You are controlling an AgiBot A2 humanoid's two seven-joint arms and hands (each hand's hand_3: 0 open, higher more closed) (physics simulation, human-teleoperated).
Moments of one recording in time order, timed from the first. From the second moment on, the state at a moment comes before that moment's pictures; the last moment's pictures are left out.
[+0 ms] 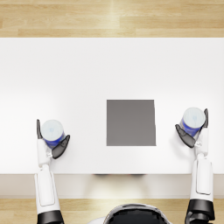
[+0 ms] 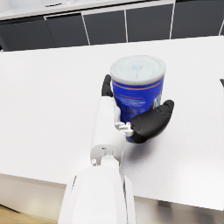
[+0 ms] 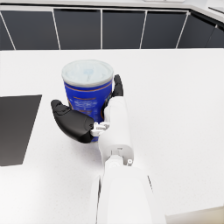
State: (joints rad) left arm 0.14 1.34 -0.16 -1.31 1.51 -0.01 0.00; right arm 0.30 -1.34 -0.07 1.16 1.42 0.00 0.00
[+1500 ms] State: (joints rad) left arm 0.62 1.54 0.61 -0.88 1.27 -0.07 -0.35; right arm 0.40 -1.41 0.03 1.83 1.42 0.15 0.01
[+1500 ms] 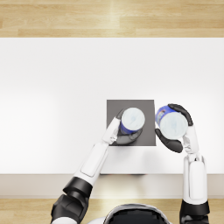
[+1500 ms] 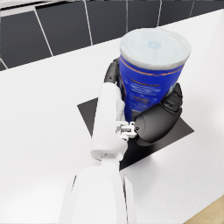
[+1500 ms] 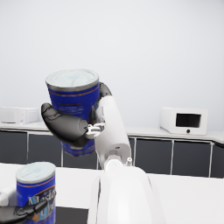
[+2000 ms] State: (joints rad) left arm 0.71 1.56 0.77 -0.61 1.27 -0.04 -0.36; right arm 0.42 -1.43 0.06 1.85 1.42 0.20 0.01
